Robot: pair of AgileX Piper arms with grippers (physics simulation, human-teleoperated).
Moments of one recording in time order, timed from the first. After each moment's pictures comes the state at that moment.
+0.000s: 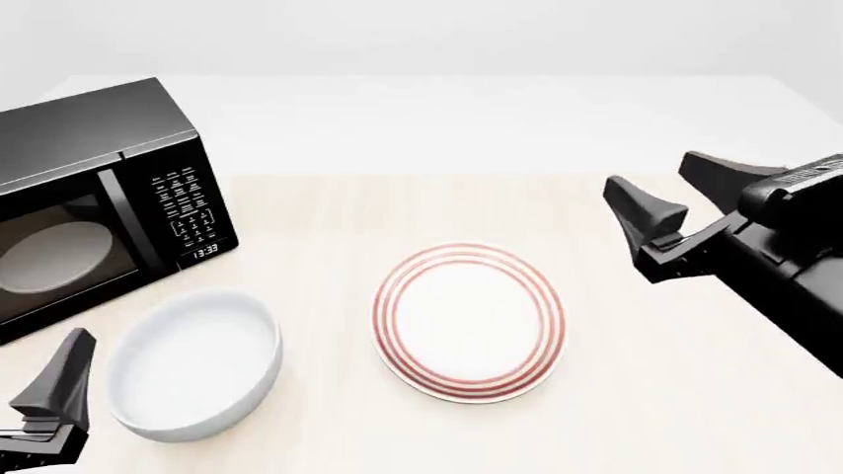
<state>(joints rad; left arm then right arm) 0.00 0.00 0.00 0.00 0.00 0.37 0.84 -0.47 -0.26 -0.07</state>
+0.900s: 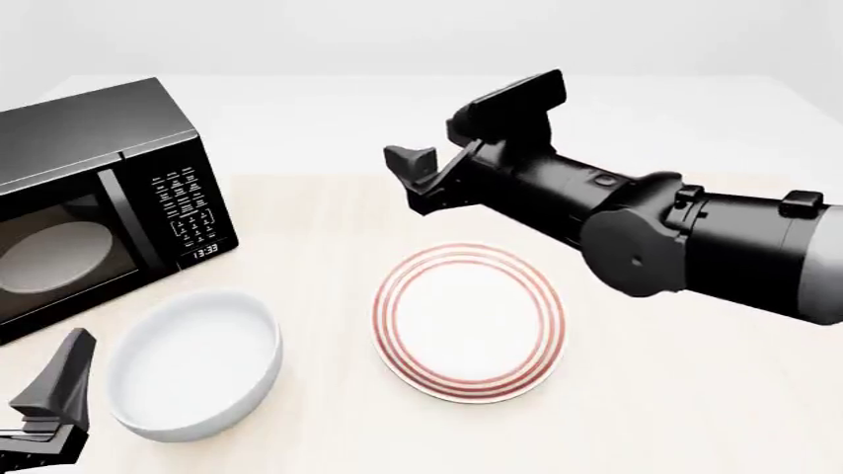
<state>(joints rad) 0.00 0.00 0.00 0.00 0.00 0.69 1.47 -0.98 -0.24 -0.02</state>
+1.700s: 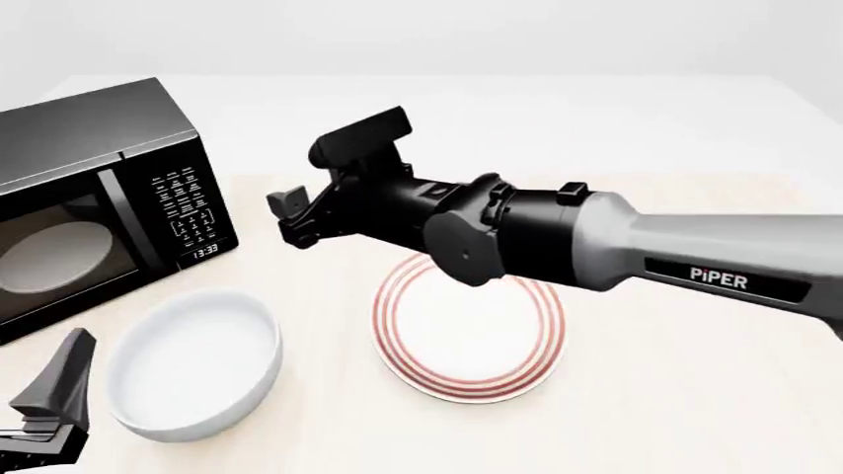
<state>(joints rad) 0.00 0.00 0.00 0.00 0.00 0.86 1.80 -1.30 -0.11 0.08</state>
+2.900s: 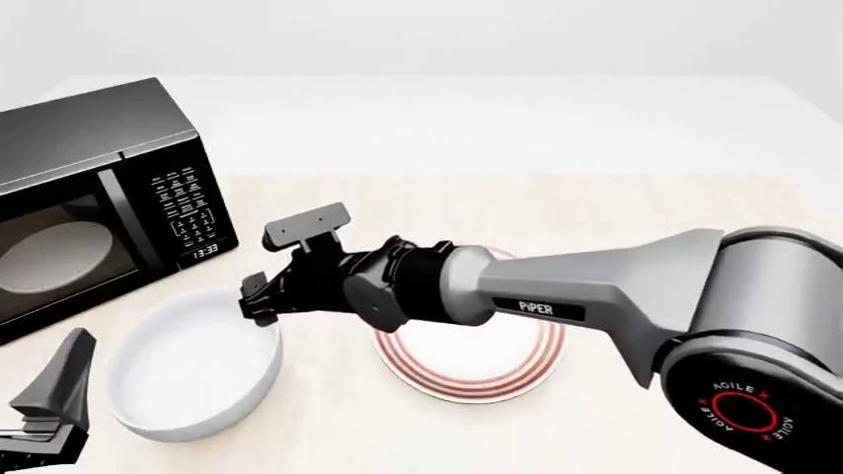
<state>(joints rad) 0.00 0.00 0.00 0.00 0.00 0.94 2.11 -1.47 0.03 0.27</state>
